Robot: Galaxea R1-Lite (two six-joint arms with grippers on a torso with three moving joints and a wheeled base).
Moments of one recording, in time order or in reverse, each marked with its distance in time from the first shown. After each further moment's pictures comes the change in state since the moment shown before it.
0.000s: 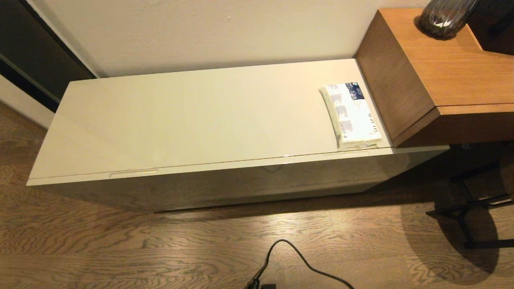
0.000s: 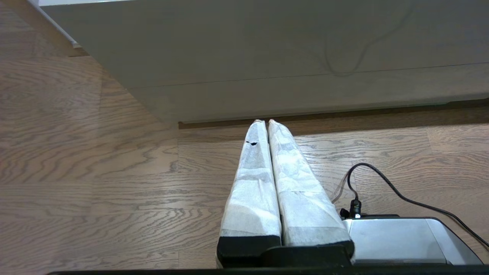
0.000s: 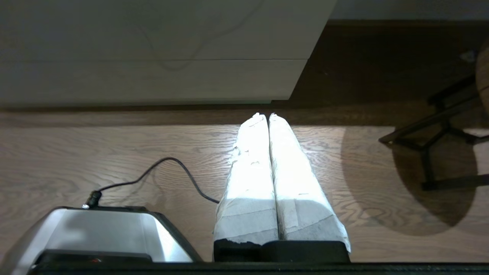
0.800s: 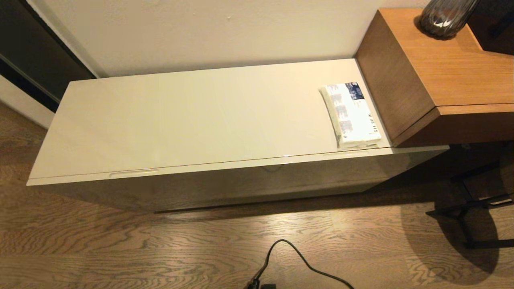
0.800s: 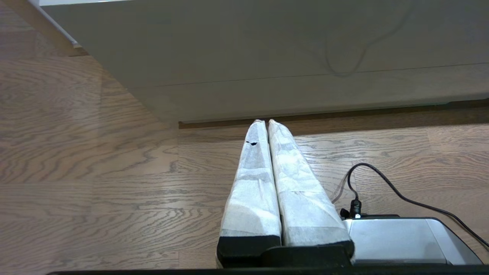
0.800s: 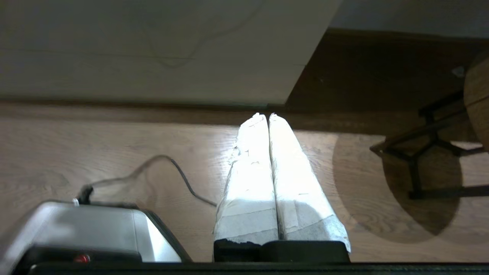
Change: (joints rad) left arm 0.000 0.000 0.000 0.000 0.000 0.000; right arm 0.000 0.000 -0.045 0.039 0.011 -0.072
